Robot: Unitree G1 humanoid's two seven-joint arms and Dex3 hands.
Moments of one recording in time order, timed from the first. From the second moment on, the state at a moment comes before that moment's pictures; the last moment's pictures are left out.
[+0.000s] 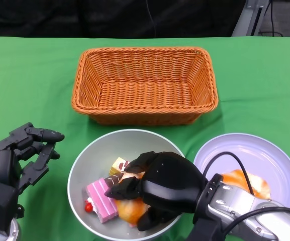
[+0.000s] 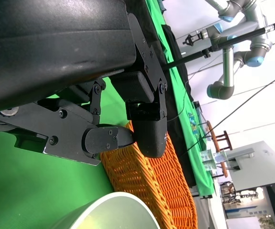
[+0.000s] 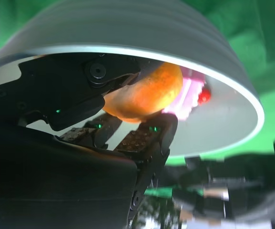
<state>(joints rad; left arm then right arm) -0.37 0.13 0.22 1.09 -0.02 -1.00 -0.07 -0.45 -0.20 0.74 0.32 -0.98 -0.40 -0.16</state>
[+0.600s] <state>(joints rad) -0.37 0.13 0.21 1.09 0.00 -1.00 -0.05 -0.50 -0.15 0.73 0.55 -0.97 -0.54 -0.48</state>
